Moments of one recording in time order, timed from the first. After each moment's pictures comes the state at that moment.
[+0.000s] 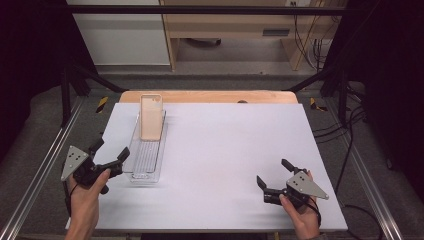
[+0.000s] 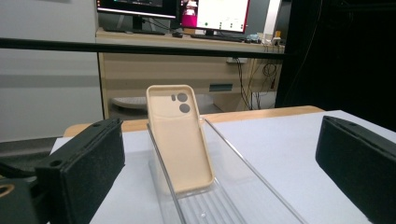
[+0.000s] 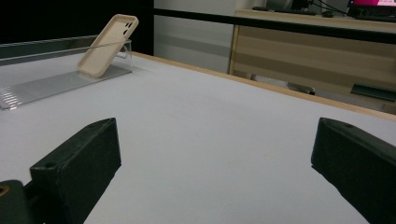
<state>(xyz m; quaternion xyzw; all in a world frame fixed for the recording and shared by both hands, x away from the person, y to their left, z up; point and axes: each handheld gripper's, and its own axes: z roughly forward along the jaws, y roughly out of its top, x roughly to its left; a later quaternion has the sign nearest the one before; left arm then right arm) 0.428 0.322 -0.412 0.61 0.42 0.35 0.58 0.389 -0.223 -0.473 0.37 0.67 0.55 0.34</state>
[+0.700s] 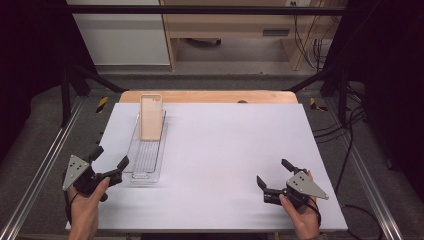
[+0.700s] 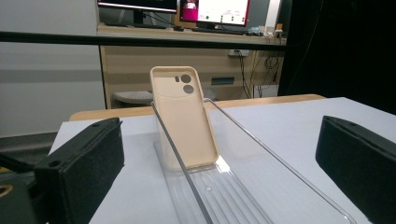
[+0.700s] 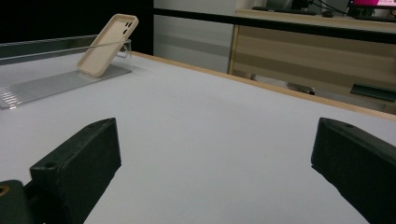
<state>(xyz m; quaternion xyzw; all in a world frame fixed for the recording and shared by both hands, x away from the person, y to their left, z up) 0.417 0.328 -0.435 0.62 0.41 0.35 0.57 0.389 -0.223 -0.473 0.37 0.67 0.55 0.34</state>
